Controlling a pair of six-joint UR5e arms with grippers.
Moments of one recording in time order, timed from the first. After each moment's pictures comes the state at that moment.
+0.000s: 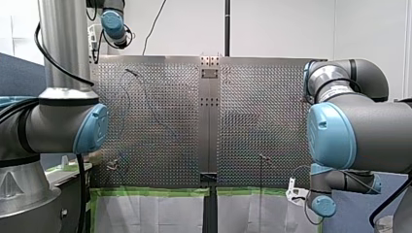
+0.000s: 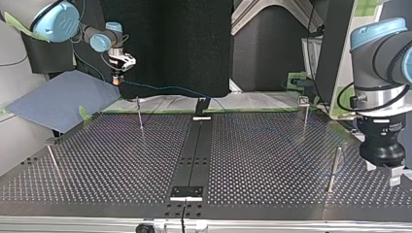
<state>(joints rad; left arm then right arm) 0.13 -1.41 -1.57 -3.21 -1.70 -1.67 1.59 -0.40 1.71 -1.08 1.38 1.72</state>
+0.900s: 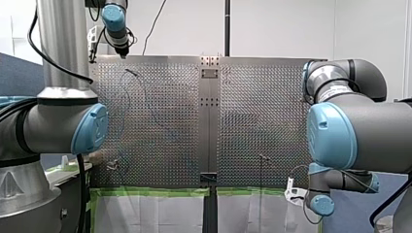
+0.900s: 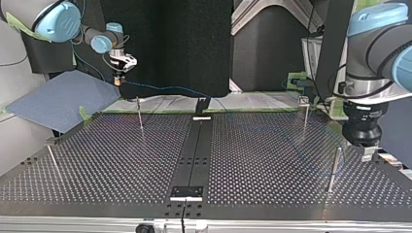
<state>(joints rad) 0.09 -1.42 -1.56 -3.45 -1.71 -1.60 1.61 -0.40 1.70 -1.05 1.38 1.71</state>
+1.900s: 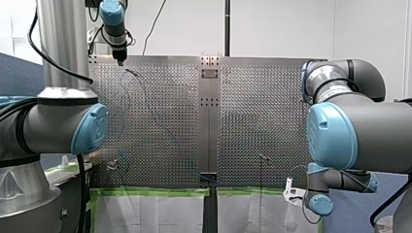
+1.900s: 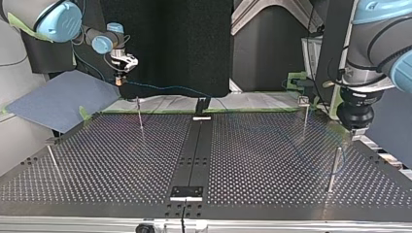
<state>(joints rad) 0.09 -1.42 -1.56 -3.65 -1.72 -1.59 1.61 -0.40 1.70 -1.04 1.38 1.70</state>
